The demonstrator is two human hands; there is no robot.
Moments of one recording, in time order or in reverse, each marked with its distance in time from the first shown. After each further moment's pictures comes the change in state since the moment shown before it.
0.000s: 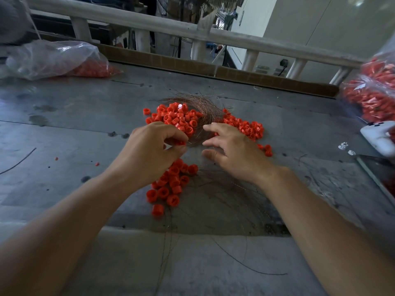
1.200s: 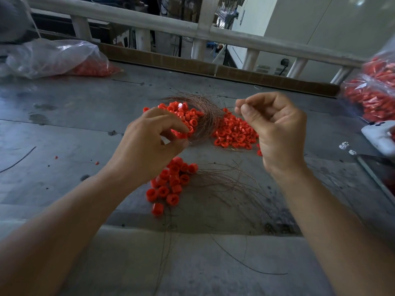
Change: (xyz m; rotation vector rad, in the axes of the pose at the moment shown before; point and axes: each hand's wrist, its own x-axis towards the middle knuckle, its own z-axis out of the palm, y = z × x) left_hand -0.004 0.008 -0.005 -0.118 0.071 0.081; right_hand -0.013 -0.010 -0.032 1.054 0.725 0.063
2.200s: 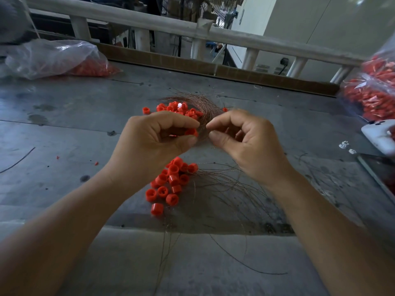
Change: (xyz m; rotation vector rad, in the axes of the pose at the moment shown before) left_hand -0.007 0.017 -0.005 -0.382 -0.015 0.039; right_hand -0.016 -0.015 0.016 -0.436 -0.394 -0.015
